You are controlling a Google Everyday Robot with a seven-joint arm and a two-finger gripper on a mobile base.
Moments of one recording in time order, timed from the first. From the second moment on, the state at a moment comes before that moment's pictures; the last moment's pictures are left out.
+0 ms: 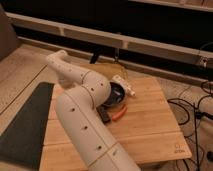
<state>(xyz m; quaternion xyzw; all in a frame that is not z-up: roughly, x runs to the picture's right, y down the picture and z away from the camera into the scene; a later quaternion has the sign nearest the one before) -0.227 0.041 0.946 -0.37 0.20 0.31 0.85</state>
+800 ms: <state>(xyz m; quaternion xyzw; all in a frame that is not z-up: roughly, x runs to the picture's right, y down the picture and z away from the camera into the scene) -0.170 0.081 0.897 -0.40 0.26 0.30 0.82</state>
